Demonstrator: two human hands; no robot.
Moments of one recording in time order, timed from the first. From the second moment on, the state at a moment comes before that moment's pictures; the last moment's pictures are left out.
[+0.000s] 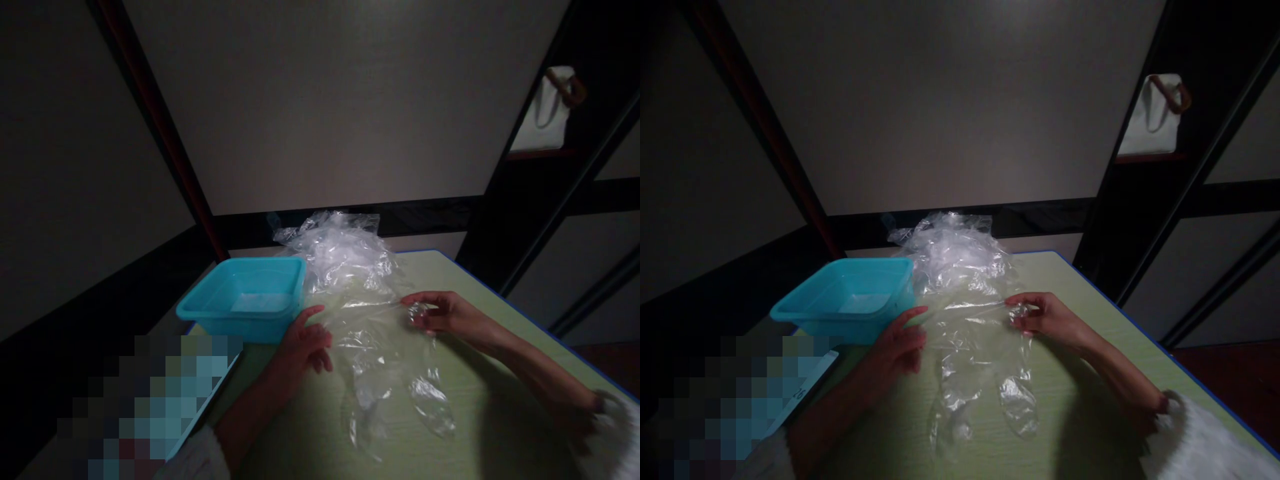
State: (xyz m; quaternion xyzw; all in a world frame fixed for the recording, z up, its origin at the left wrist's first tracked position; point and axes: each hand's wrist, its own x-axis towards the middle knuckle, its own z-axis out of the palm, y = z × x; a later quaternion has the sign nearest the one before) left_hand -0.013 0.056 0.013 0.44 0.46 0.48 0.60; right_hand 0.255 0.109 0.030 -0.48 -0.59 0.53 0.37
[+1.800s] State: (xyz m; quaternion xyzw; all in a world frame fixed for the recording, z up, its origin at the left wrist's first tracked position) left_hand 0.004 0.018 0.006 0.93 0.23 0.25 0.12; right_hand 0.230 0.078 0.032 -0.29 -0.82 0.46 0.18
